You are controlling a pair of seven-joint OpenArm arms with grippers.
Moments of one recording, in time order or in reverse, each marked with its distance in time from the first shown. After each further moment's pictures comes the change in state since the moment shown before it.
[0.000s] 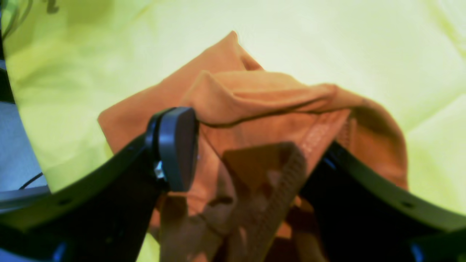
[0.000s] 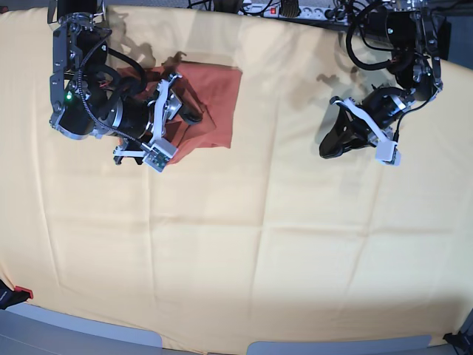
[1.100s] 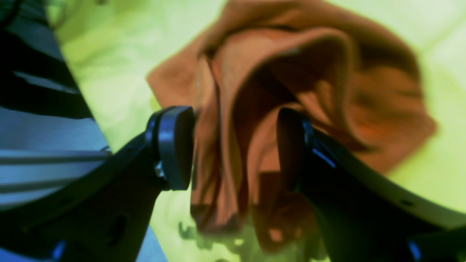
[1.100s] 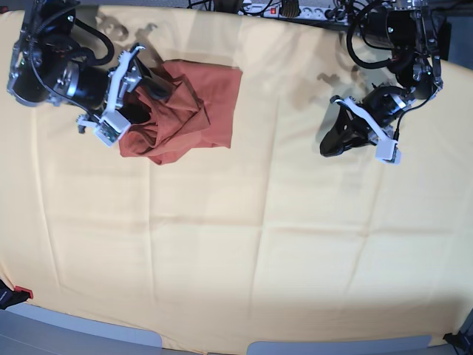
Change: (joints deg) left arm 0.7 0.0 0.0 0.0 0.0 0.0 0.0; right arm -12.2 3.7 16.1 9.2 18.9 0.0 -7.1
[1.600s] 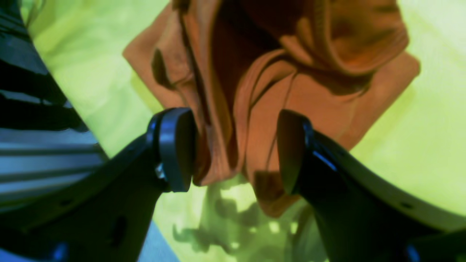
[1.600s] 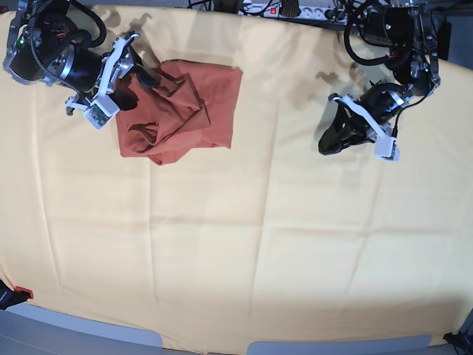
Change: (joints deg) left arm 0.6 0.7 0.0 0.0 0.2 0.0 -1.2; right arm -7.0 -0.2 2.4 0.4 -7.0 0.0 8.7
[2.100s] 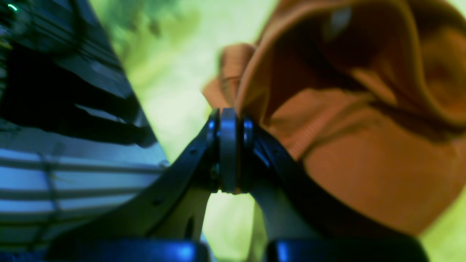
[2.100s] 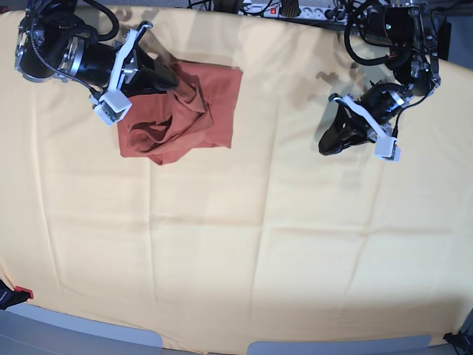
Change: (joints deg) left arm 0.0 0.0 0.0 0.0 0.0 0.0 0.0; right arm -0.2 -3.9 -2.2 -0.2 15.5 0.0 -2.9
